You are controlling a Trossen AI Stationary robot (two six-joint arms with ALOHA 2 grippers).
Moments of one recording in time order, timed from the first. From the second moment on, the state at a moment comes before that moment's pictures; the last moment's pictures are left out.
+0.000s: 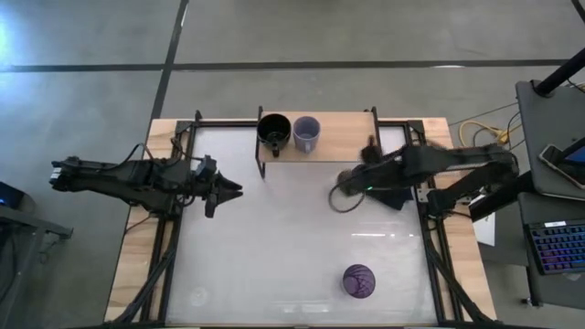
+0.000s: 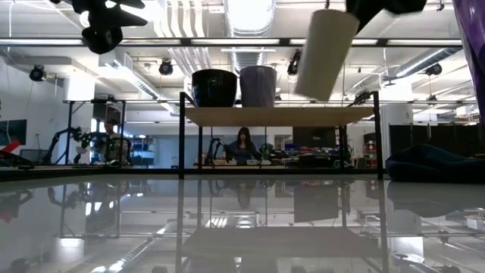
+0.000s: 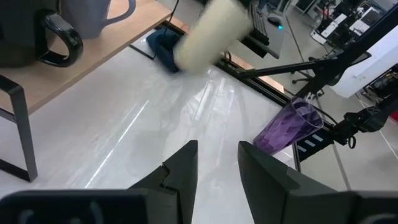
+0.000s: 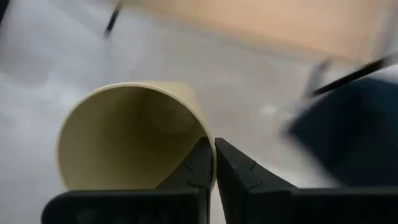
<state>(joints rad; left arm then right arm) -0.11 0.68 0.73 -0.38 -0.14 -0.59 0.14 1.41 1.52 -1.34 0.37 1.33</state>
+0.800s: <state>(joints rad) -0.11 0.79 0.74 -0.35 -0.13 -0.62 -0.34 1.64 2.03 -1.57 0.23 0.82</state>
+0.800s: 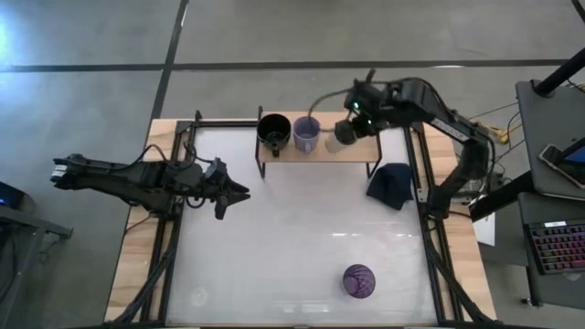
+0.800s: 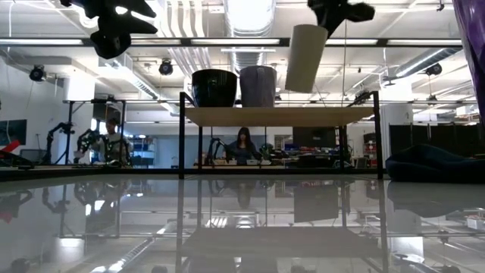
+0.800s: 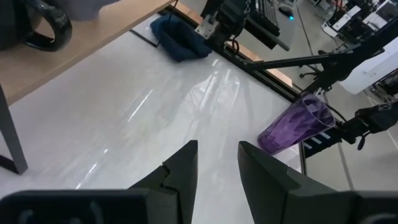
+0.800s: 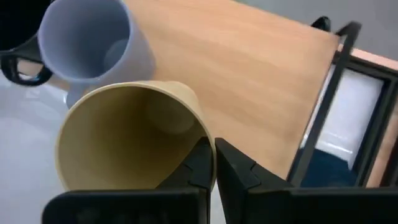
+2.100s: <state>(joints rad) -0.11 0.79 0.73 -0.34 -0.14 -0.65 -0.44 1.76 2.05 -1.56 0.18 0.67</state>
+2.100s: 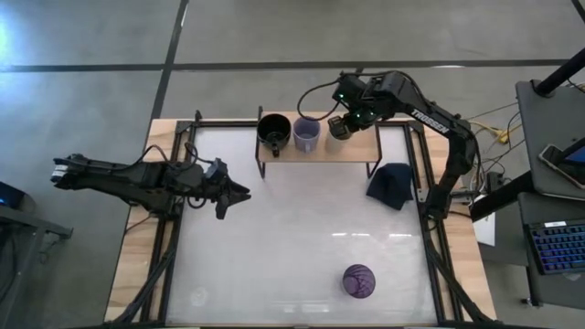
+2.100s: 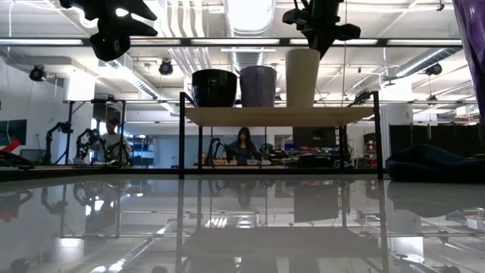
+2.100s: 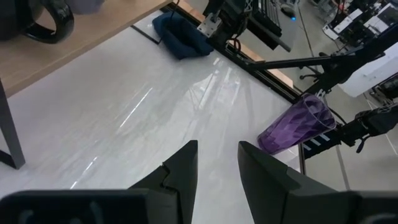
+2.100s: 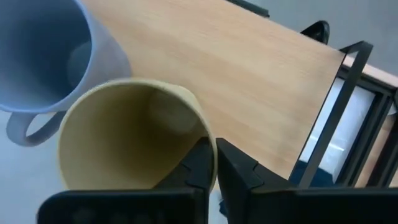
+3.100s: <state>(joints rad) -0.11 0.80 0.73 -0.34 -0.14 -0.65 -0.45 1.74 2.05 -1.47 0.26 0.60</state>
